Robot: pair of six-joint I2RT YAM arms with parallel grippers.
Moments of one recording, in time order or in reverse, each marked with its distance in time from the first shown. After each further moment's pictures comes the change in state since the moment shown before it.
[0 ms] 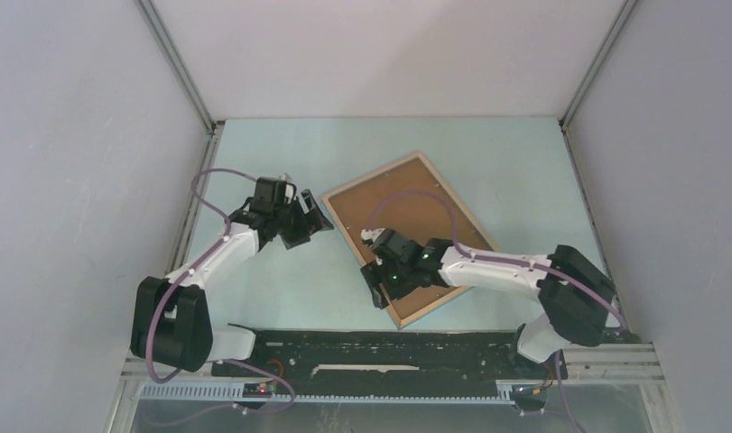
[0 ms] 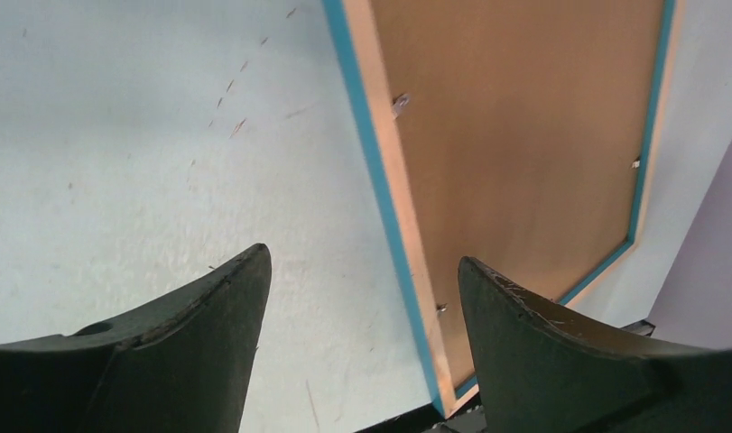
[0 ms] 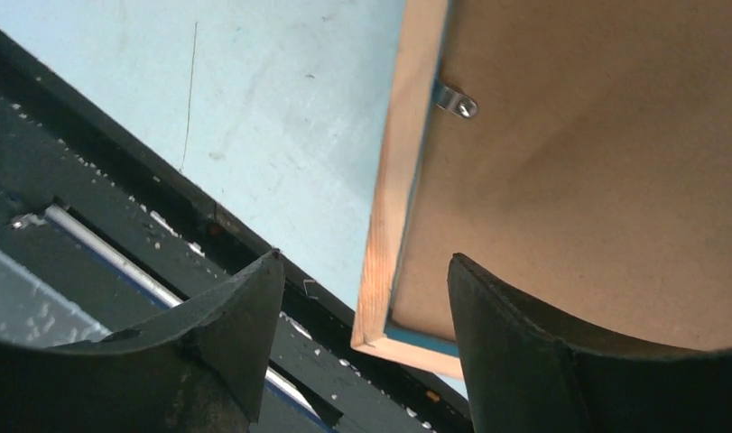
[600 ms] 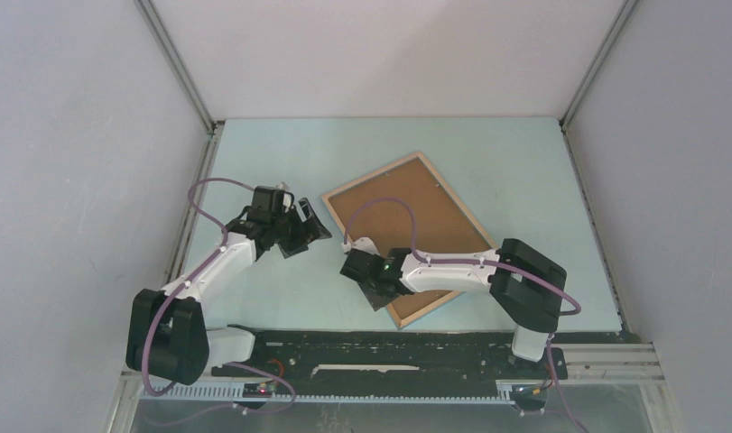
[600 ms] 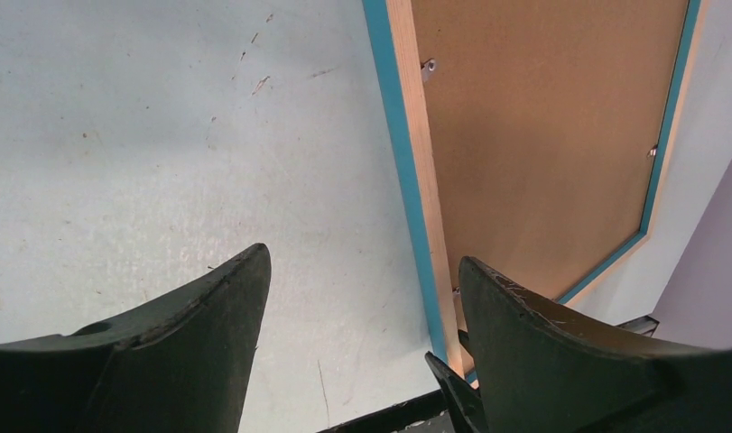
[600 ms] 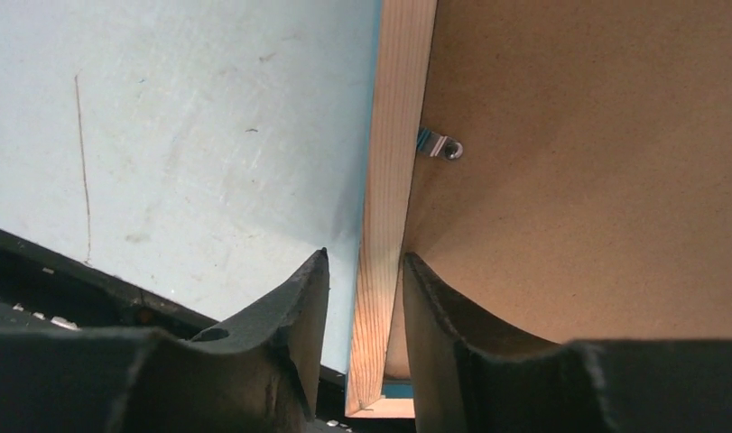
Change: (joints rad) left arm 0.000 -0.081 -0.095 -0.017 -0.003 -0.018; right arm 0.162 0.267 0.206 -0.140 0.315 0.079
